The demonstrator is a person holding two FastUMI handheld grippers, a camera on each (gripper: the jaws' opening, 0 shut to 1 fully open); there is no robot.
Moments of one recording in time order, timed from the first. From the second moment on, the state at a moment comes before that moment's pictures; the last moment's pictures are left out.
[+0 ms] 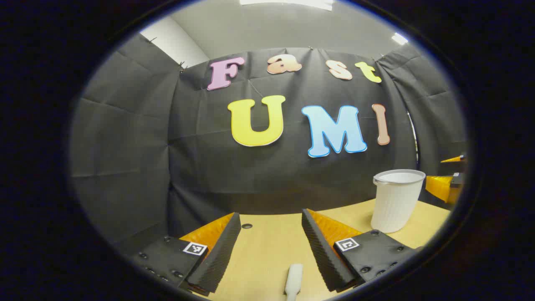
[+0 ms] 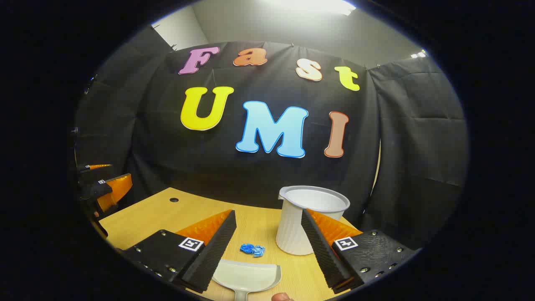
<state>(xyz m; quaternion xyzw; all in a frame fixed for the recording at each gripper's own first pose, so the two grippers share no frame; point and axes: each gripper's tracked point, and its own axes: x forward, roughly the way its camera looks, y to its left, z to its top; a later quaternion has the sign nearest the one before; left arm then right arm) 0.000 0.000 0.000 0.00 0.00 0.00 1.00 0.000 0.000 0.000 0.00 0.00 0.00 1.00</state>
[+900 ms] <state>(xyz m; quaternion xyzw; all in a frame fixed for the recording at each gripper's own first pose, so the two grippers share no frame) -0.001 -0.027 -0.012 0.02 0.01 -0.03 1.00 -0.005 0.002 -0.037 0.02 0.05 0.01 1.00</state>
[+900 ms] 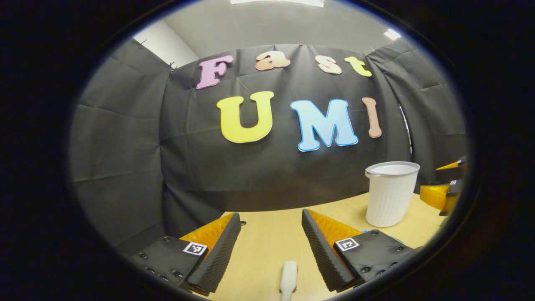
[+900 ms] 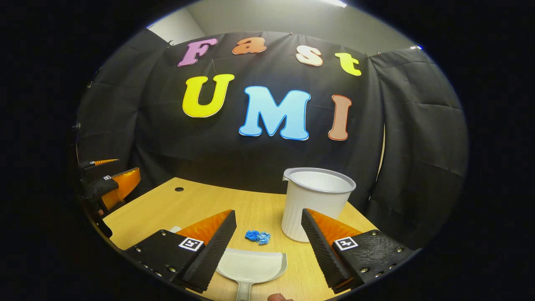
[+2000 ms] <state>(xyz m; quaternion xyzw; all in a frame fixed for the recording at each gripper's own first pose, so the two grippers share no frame) -0.022 -0.045 -0.150 0.04 0.19 -0.08 0.98 -0.025 0.030 -0.165 0.08 0.28 0.03 0.95</state>
